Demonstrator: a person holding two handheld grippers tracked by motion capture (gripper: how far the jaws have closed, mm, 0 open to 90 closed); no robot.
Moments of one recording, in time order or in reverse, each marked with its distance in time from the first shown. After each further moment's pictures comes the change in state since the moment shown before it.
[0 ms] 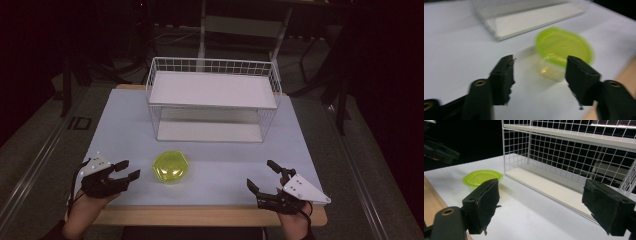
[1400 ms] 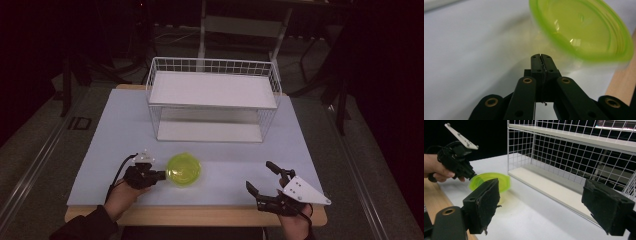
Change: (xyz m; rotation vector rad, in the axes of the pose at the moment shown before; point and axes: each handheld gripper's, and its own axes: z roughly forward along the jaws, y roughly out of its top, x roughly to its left) left arm -0.021 0.006 0.091 0.243 -0.178 0.027; right arm 0.003 0.002 -0.003 0.000 0.024 -0.030
